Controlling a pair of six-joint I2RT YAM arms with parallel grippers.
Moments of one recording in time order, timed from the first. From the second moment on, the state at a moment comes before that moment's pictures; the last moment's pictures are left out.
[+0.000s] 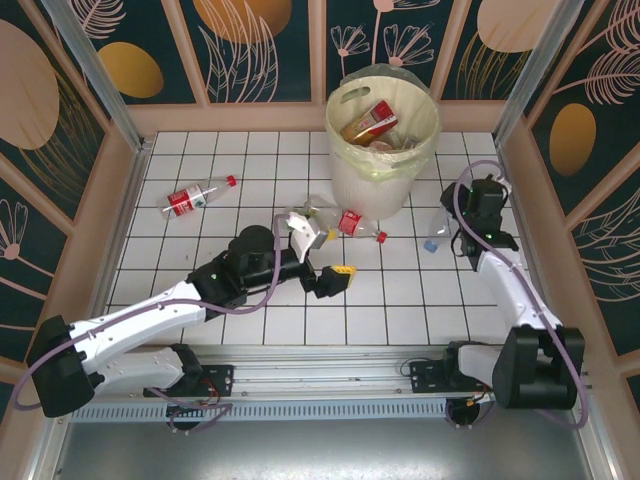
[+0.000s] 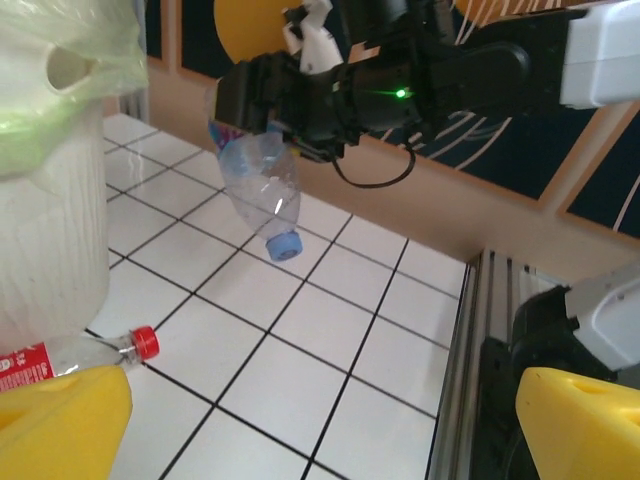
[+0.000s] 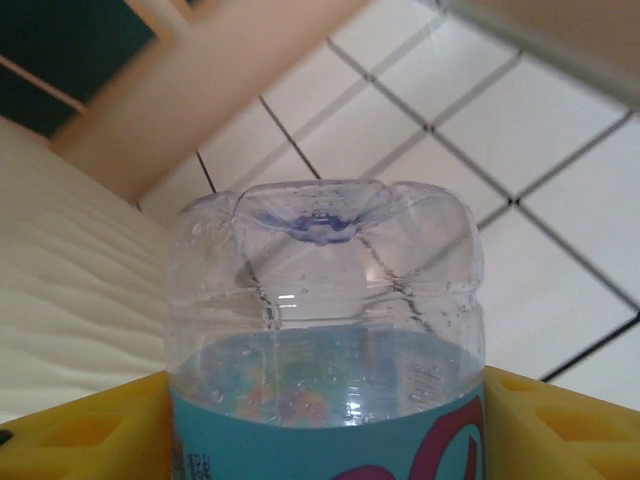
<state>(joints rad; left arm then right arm) -0.97 1.12 0.80 0.15 0.26 -0.22 -0.01 1.15 0.81 -0.16 0.15 0.61</state>
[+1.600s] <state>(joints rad) -0.97 1.08 0.79 0.22 0.23 -0.35 0.23 1.95 2.04 -0.47 0.11 0.06</state>
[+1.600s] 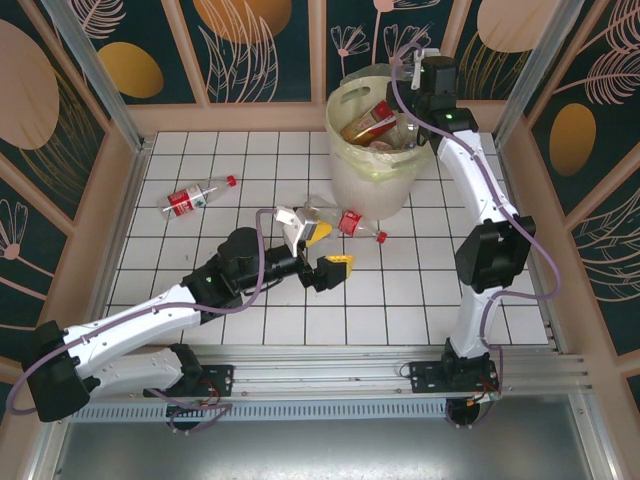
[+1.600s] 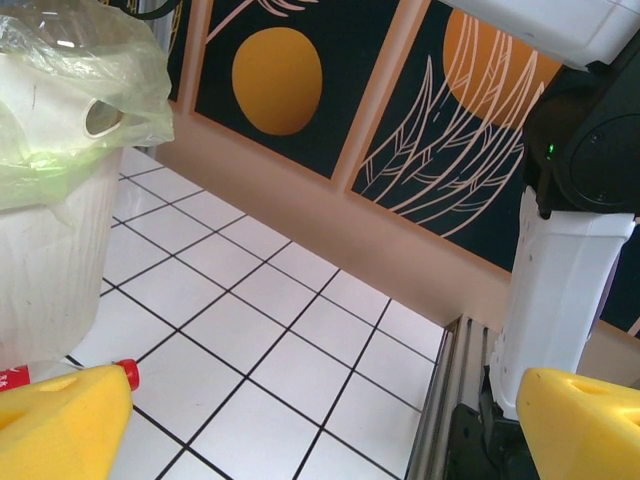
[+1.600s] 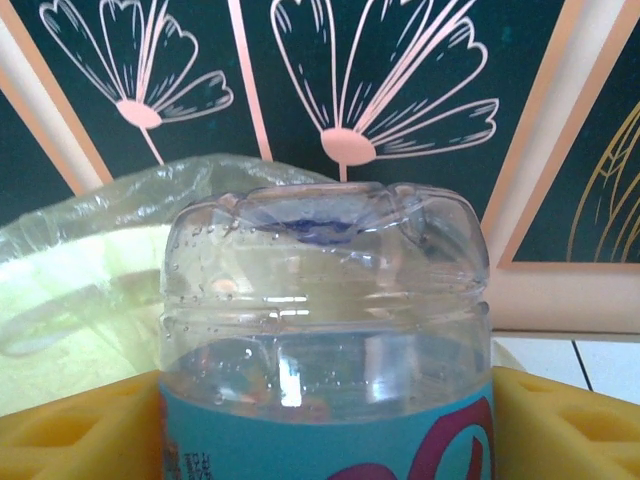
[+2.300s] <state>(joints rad) -0.97 1.12 0.89 -0.04 0.11 -0.16 0.24 1.74 1.91 -0.49 0.07 0.05</state>
